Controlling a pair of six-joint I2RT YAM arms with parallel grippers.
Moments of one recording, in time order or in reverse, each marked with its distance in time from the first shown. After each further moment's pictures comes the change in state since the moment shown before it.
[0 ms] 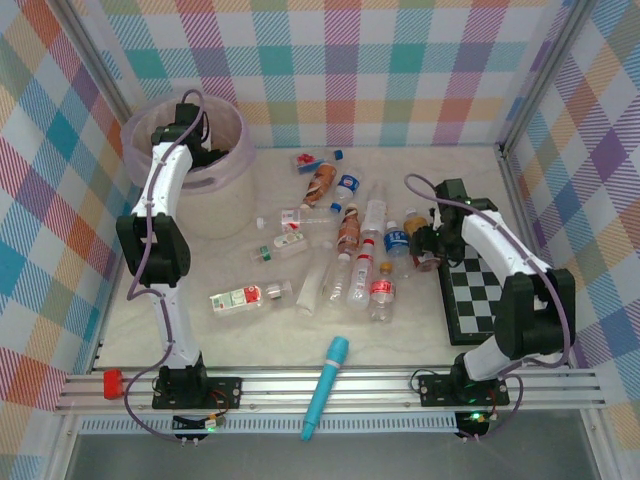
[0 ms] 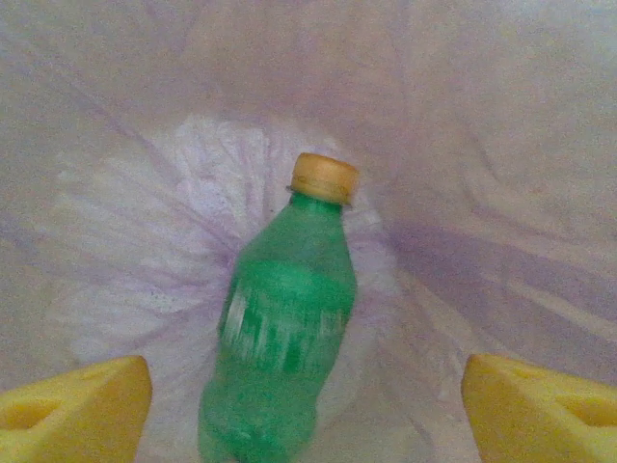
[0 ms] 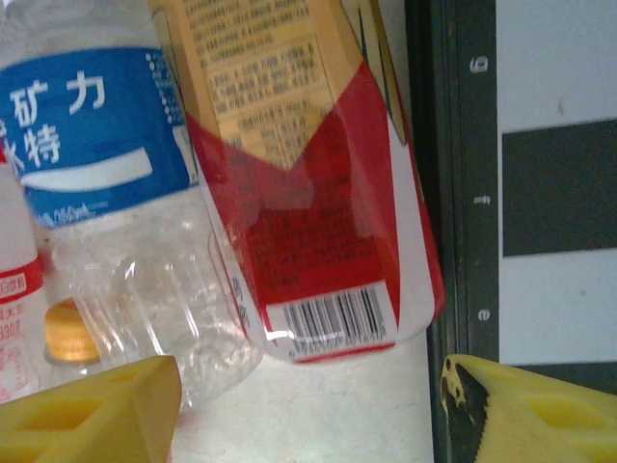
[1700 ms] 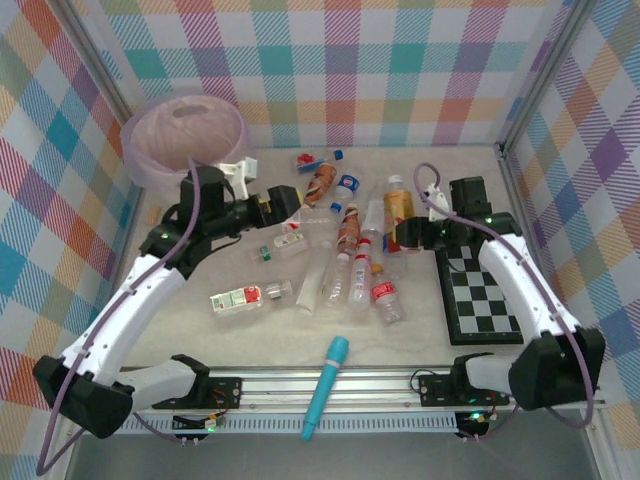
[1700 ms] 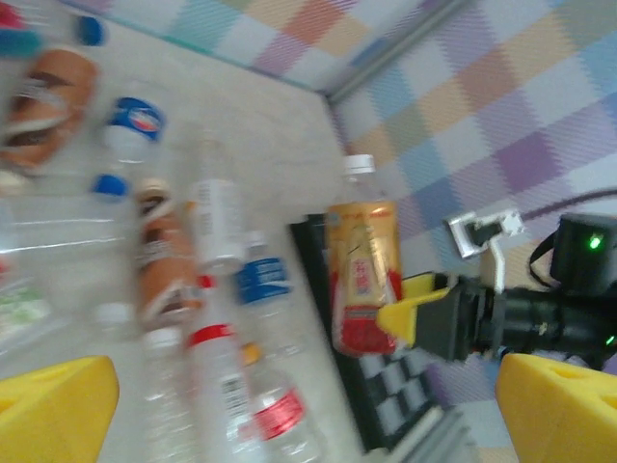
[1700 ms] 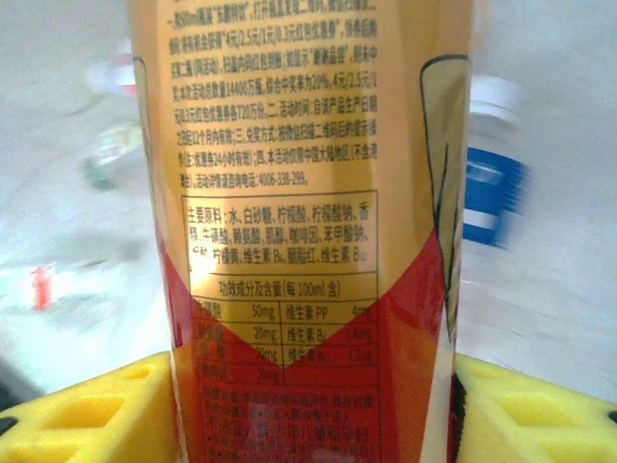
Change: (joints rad) left arm -0.479 -1.004 -0.982 0.676 0.380 -0.543; right arm 0.062 -0.317 -0.056 0.140 -0.466 -0.097
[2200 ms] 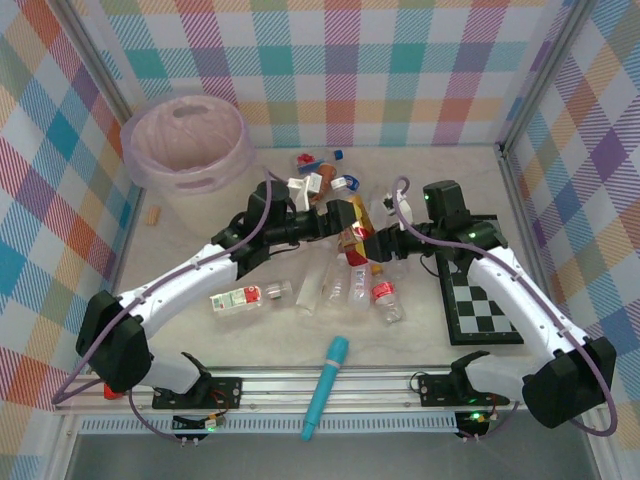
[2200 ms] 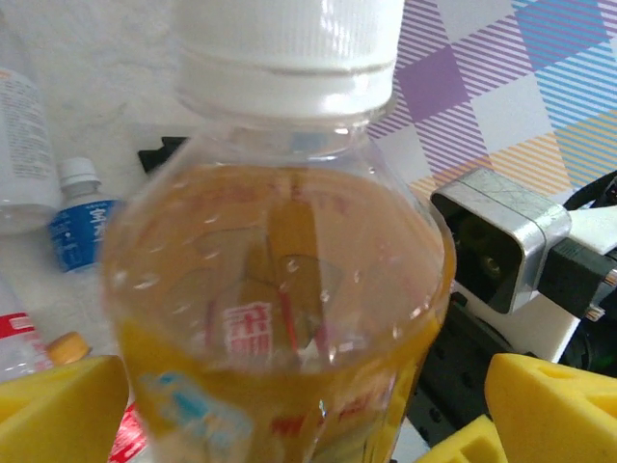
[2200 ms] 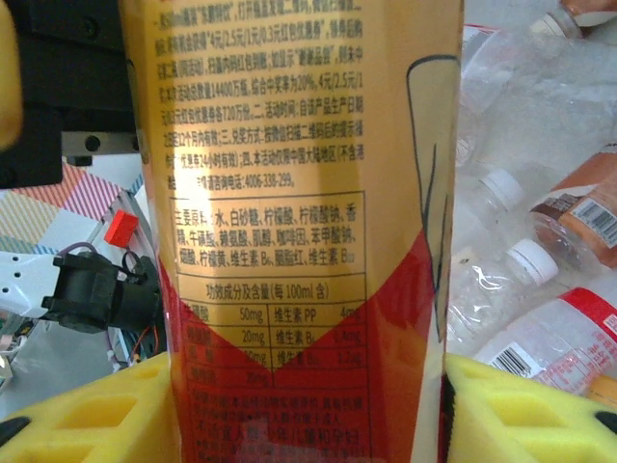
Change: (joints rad) left arm -0.233 0.251 -0.087 0.446 0.064 -0.217; right arm 0.192 -0.044 -0.018 0.146 -0.215 -0.021
